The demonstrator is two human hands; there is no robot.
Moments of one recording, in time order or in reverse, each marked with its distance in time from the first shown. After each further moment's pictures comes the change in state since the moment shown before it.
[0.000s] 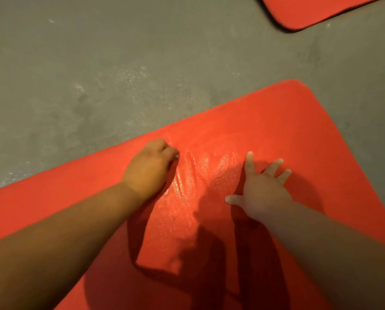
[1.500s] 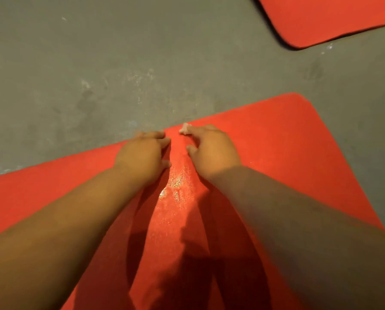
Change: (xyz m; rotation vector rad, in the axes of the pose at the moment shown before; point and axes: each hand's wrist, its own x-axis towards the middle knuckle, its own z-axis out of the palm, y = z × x) left_hand 0.023 -0.005 -0.021 0.132 -0.346 -0.276; right_hand 0.030 -0.089 -0.020 0.224 0.432 -0.619
